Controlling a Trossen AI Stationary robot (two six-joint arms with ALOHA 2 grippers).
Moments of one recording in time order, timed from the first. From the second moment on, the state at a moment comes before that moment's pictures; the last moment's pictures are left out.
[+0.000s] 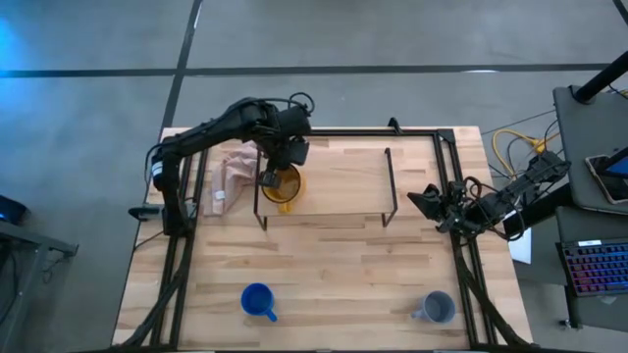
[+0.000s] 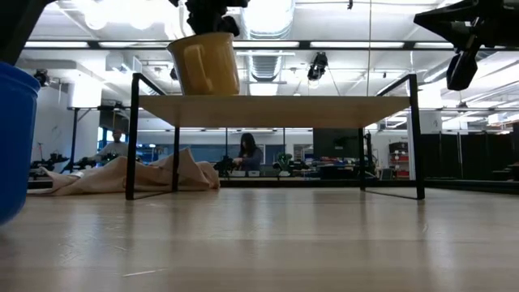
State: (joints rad) left arm 0.29 1.82 2.13 -1.57 0.00 0.56; right arm 0.57 0.41 0.01 0.85 0.84 0.45
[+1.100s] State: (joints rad) left arm 0.31 1.84 2.13 -1.47 -0.20 0.54; right arm 0.57 0.41 0.01 0.84 0.84 0.43
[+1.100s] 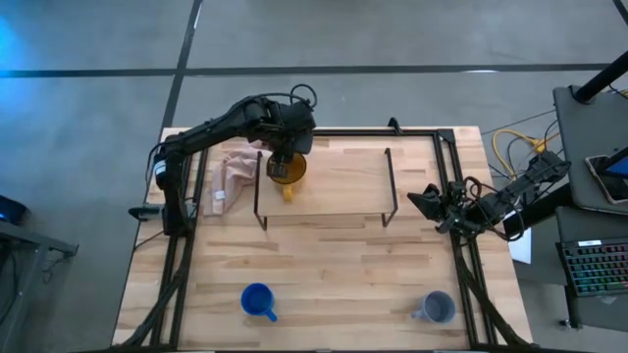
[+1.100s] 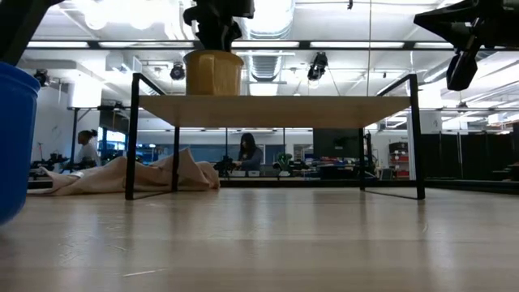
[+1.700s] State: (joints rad) left arm 0.18 1.57 2.14 -1.44 -0.05 0.15; right arm 0.57 0.41 0.02 0.97 0.87 0.27
